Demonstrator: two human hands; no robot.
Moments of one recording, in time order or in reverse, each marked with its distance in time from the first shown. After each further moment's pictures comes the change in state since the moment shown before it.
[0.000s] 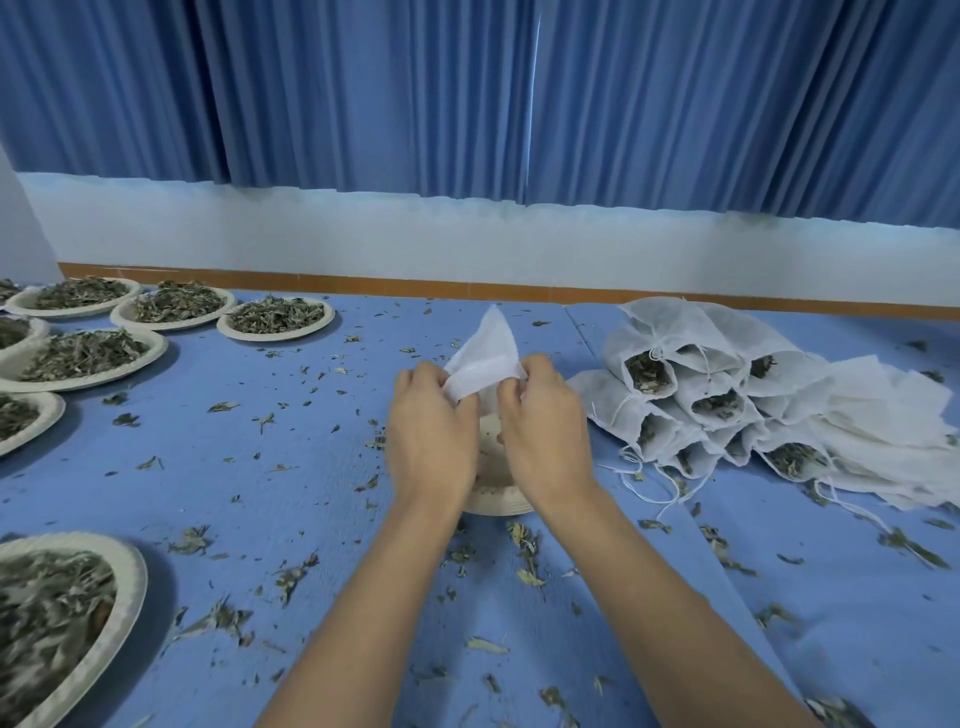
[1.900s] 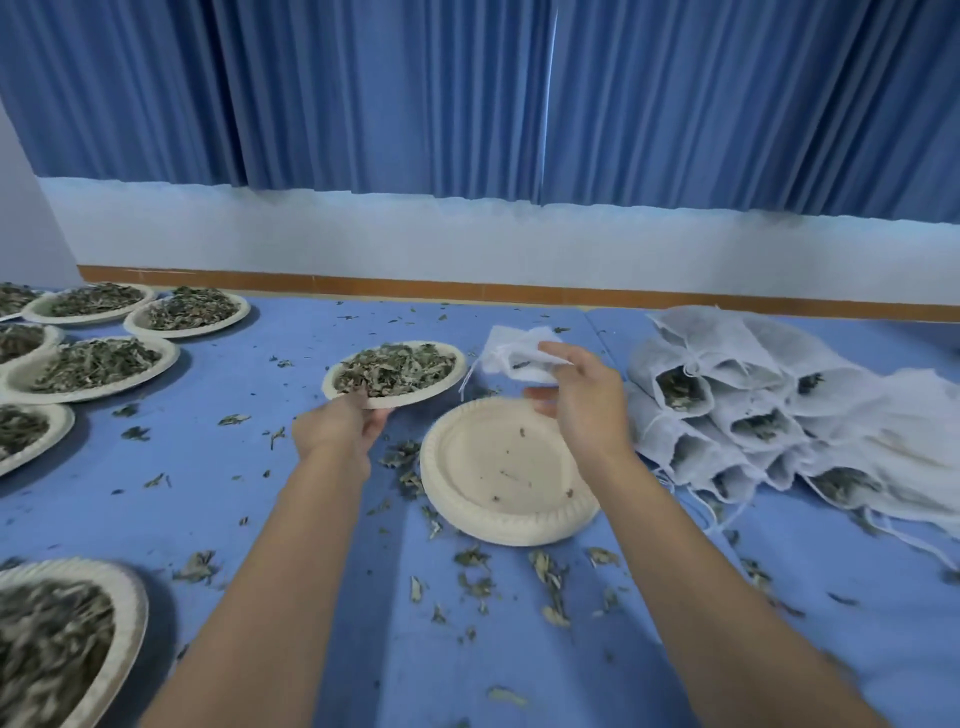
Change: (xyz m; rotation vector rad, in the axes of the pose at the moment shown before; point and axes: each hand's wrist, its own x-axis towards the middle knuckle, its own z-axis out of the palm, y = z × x) left_hand 0.080 -0.061 -0.027 -0.814 0.167 -0.848; right_hand 0.053 0.024 0.010 0.758 -0.032 0.302
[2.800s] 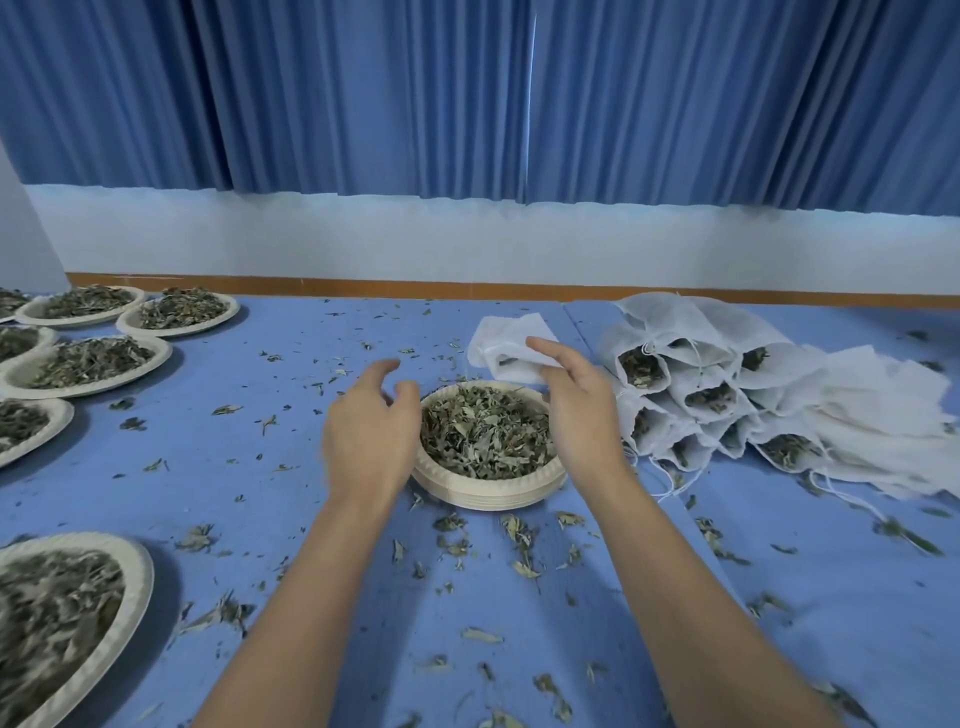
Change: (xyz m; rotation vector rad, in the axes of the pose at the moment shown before) left_hand -0.070 -0.024 -0.010 0.847 -0.165 0.802; right_hand -0.040 -0.002 -0.027 -0.176 -0.005 -0.152
